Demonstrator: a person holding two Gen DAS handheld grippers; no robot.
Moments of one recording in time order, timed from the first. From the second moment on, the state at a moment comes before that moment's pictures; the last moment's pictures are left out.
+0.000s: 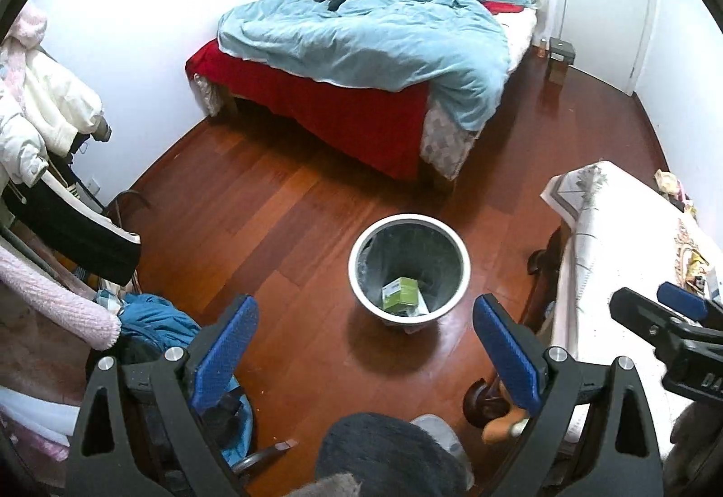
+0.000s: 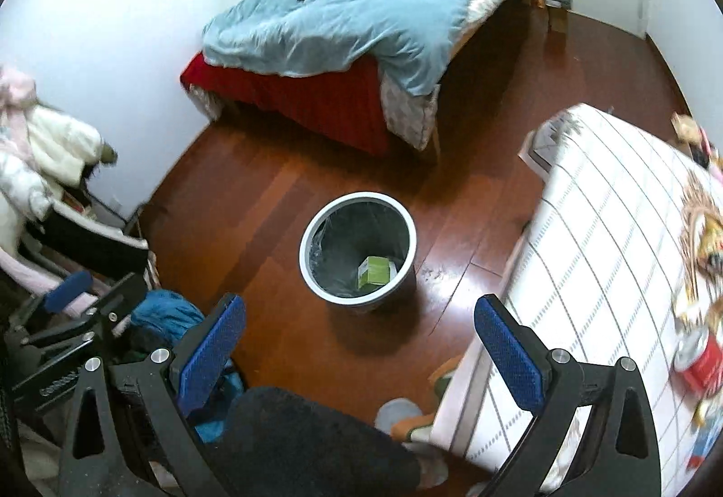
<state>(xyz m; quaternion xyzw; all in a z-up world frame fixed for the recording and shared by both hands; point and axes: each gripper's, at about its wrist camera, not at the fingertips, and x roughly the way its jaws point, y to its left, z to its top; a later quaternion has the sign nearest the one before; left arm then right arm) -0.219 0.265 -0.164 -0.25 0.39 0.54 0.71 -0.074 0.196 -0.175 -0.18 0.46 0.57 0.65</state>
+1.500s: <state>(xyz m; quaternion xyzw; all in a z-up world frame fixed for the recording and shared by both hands) 0.267 -0.032 -0.322 0.28 0.64 -0.10 0.71 0.301 -0.181 -0.351 -0.08 0.67 0.23 0.70</state>
